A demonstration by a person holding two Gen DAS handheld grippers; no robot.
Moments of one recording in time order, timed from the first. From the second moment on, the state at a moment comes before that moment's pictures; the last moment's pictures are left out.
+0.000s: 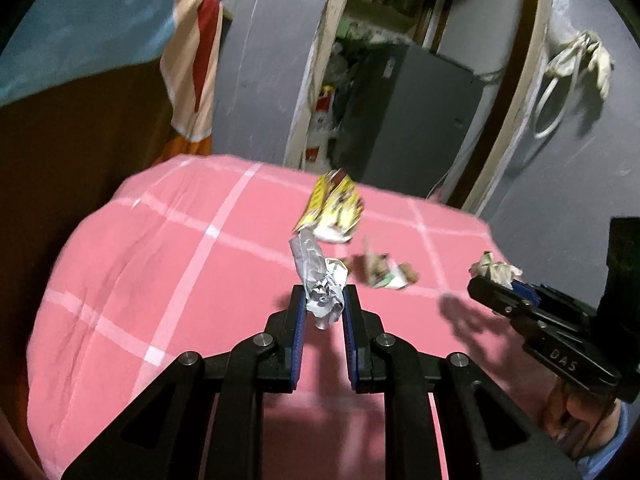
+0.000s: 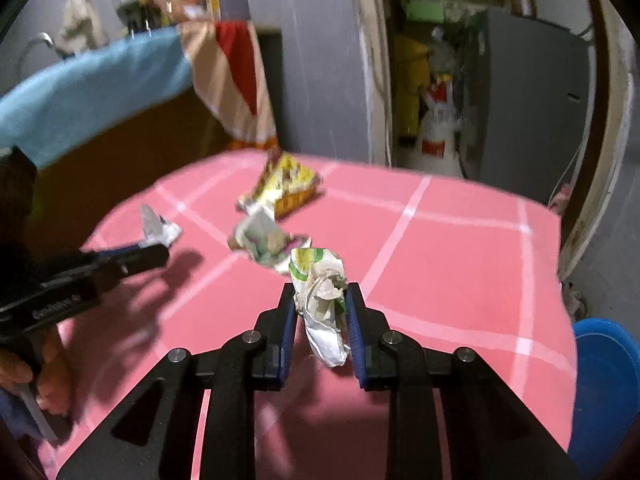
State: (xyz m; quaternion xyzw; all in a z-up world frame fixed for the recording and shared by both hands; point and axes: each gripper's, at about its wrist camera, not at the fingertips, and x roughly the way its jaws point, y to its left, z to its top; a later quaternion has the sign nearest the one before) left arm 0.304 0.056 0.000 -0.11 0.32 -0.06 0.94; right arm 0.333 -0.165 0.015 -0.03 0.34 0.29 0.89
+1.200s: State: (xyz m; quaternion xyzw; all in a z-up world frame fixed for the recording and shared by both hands) left arm 0.290 -0.202 0.080 -0.05 0.19 -0.27 0.94; right arm 0.249 -0.399 0.115 0.06 0.15 0.08 0.98
